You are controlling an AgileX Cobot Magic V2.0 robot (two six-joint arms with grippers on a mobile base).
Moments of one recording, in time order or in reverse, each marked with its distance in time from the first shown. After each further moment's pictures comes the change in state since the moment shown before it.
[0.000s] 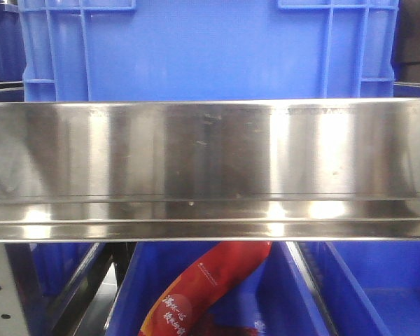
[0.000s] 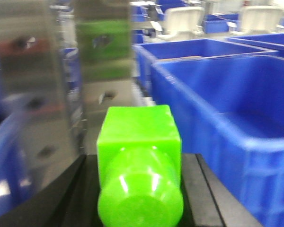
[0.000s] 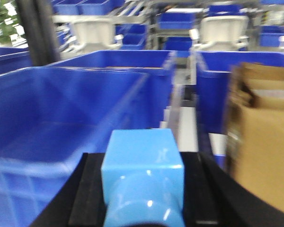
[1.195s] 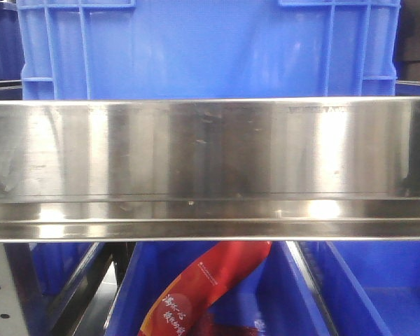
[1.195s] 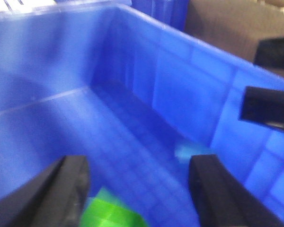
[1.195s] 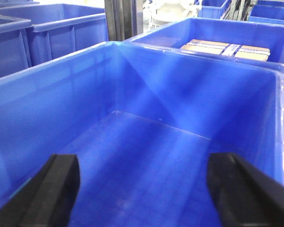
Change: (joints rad) left arm -0.430 0.760 -0.491 -0.151 -0.025 0.016; right arm 0.253 0.605 -0.334 0.000 -0.159 -0.006
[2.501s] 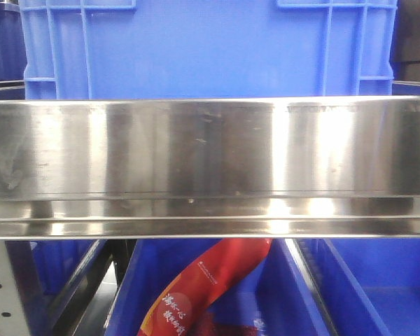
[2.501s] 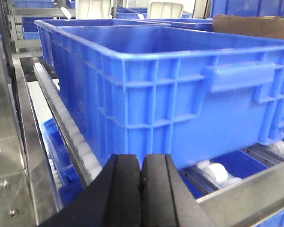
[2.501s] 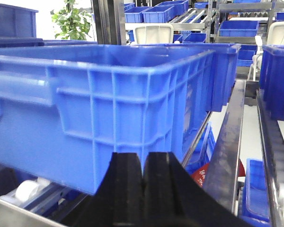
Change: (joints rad) left arm 0.143 -1.054 0.841 0.040 -0.050 -0.002; right arm -0.058 -0.959 0.779 0.004 -0.029 0.016
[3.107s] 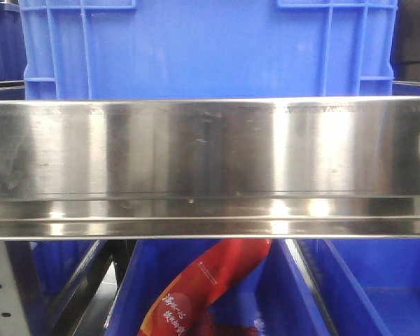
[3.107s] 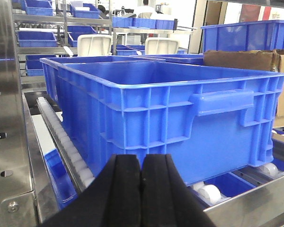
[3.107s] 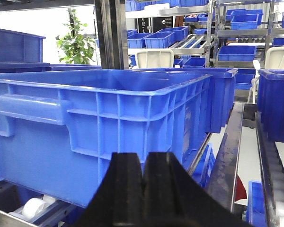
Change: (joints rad) left arm 0.000 -0.122 0.012 0.004 -0.008 0.000; right arm 0.000 -0.072 0.003 0.000 -0.006 0.002
